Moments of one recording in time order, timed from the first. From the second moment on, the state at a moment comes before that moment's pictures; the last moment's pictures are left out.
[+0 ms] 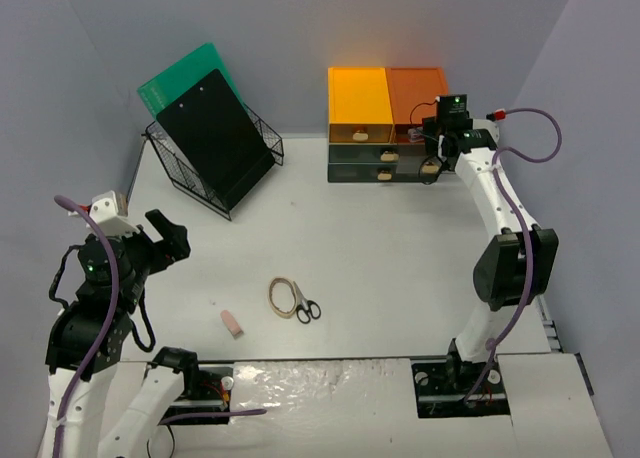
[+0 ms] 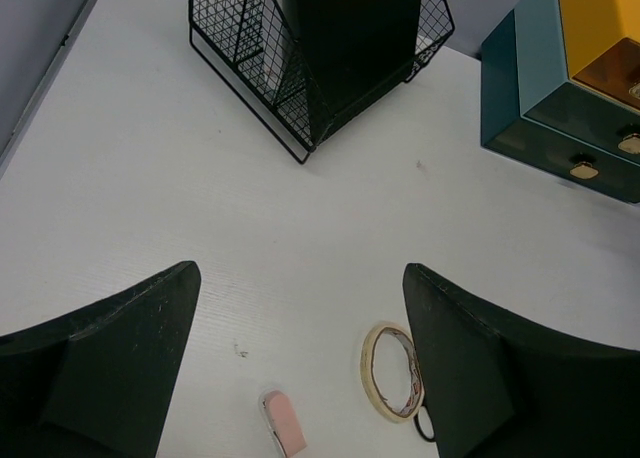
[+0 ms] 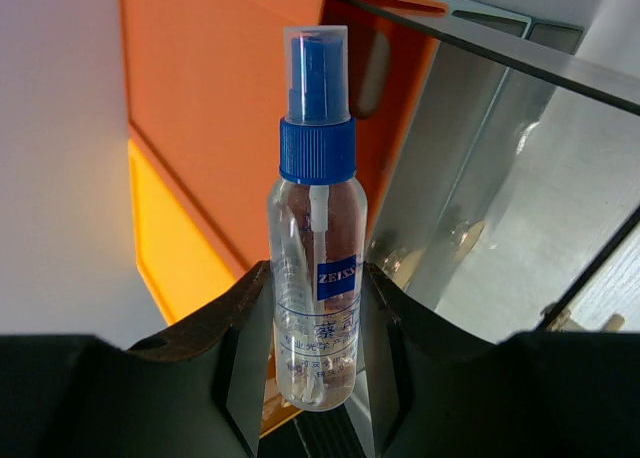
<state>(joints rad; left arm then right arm) -0.17 0.60 1.10 -0.86 -0.21 -0.42 0.12 1.79 1.70 -0.56 0.32 1.44</state>
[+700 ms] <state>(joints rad) -0.22 0.97 1.35 -0.67 -0.11 -0.46 0.12 1.88 1.72 -0.53 0.22 1.48</state>
